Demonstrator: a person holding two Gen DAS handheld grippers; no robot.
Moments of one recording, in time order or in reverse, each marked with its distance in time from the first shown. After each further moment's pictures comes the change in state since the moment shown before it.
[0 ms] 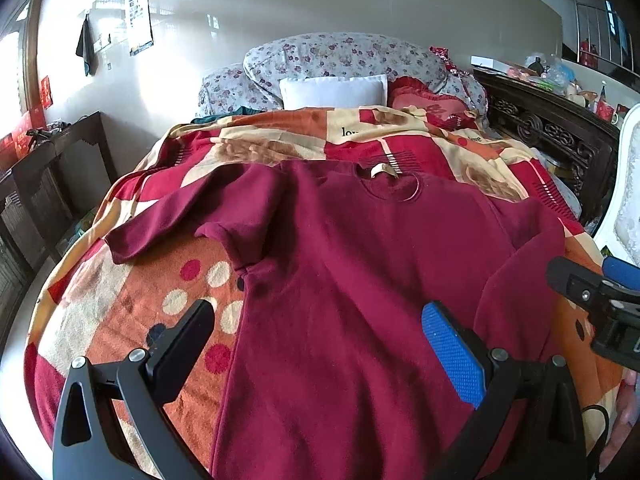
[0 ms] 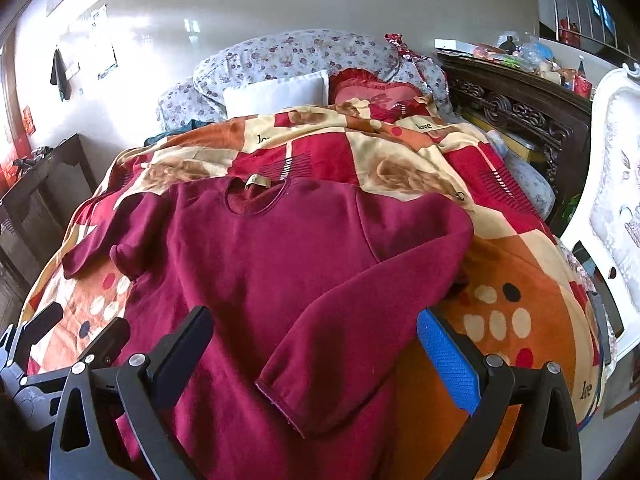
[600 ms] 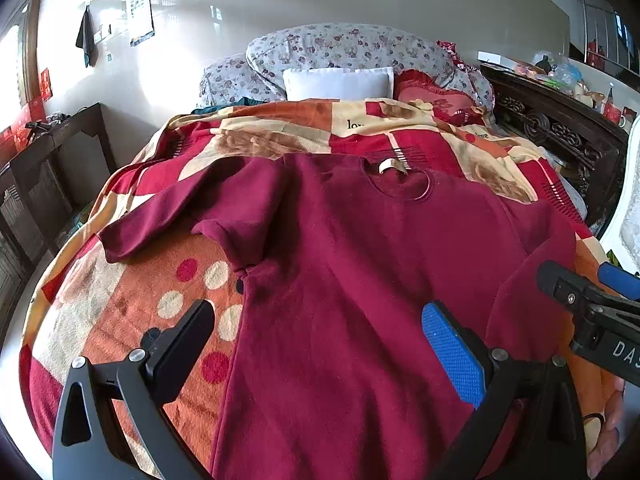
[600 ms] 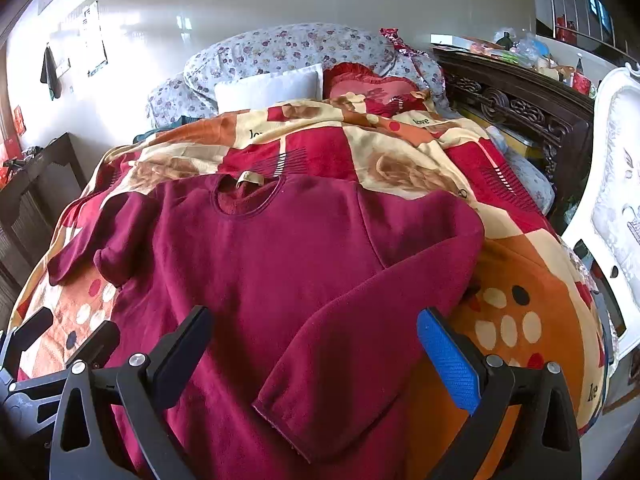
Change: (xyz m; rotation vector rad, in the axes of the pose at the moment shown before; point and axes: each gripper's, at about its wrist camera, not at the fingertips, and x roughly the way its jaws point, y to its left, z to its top) left arm 0.020 0.005 0.009 -0.012 0.035 0.006; right arm 0.024 0.007 0.006 0.001 0.015 -0.026
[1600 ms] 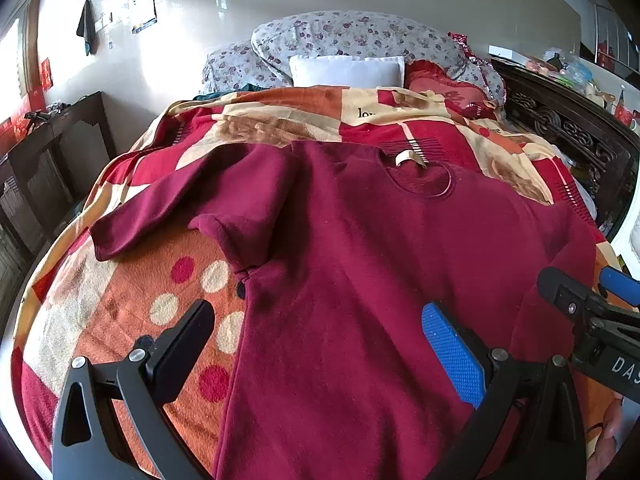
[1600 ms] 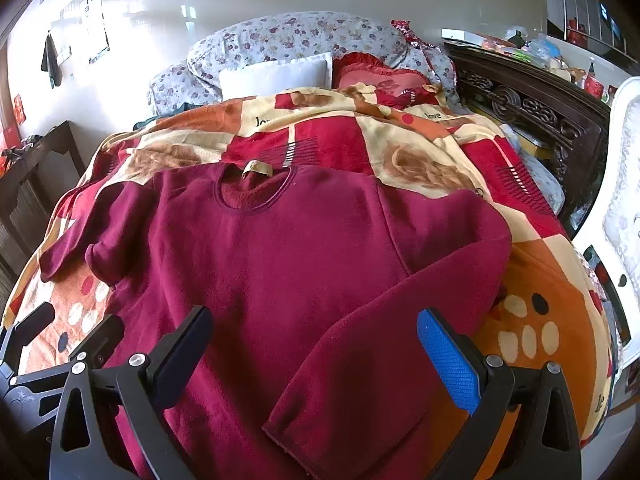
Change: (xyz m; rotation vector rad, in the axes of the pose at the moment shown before) left arm 0.031 0.012 0.007 -0.019 0.037 0.008; right arm 0.030 0.016 0.007 -0.029 0.037 0.003
